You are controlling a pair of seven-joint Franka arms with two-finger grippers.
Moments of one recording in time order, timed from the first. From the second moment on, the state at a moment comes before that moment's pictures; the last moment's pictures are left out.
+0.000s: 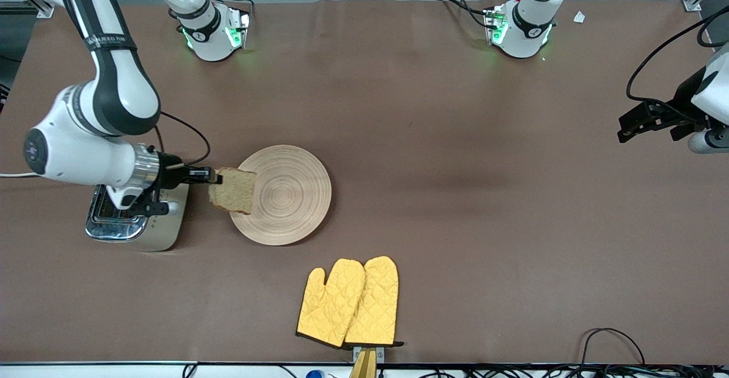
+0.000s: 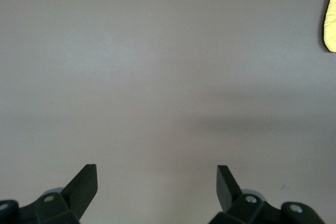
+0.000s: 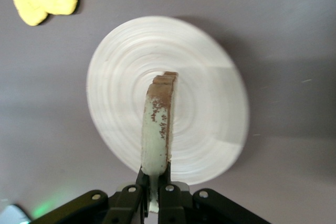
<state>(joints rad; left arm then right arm) -0.09 0.07 0.02 -1.49 0.01 1.59 -0.09 0.02 0.30 0.12 -1.84 0.50 1.96 -0.02</state>
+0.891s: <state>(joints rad) -0.09 0.07 0.02 -1.49 0.01 1.59 -0.09 0.12 0.45 0.10 -1.86 0.69 2.09 -0.11</state>
